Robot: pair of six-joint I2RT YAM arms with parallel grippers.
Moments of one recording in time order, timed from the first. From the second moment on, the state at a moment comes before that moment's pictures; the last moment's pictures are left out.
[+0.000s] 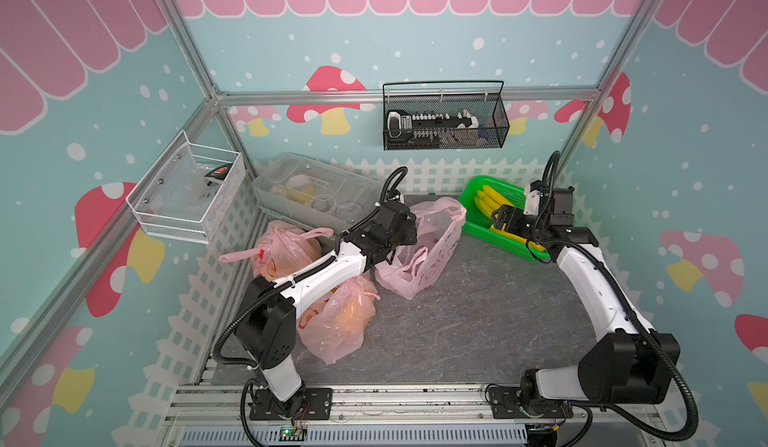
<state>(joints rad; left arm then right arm) -0.66 1.73 1.42 -0.28 -0.17 -0.53 -0.04 1.42 1.26 -0.52 -0.18 0.33</state>
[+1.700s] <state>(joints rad) -0.66 1.56 1.23 -0.18 -0.23 -0.57 -0.09 2.02 1.51 -0.42 0.09 0.66</state>
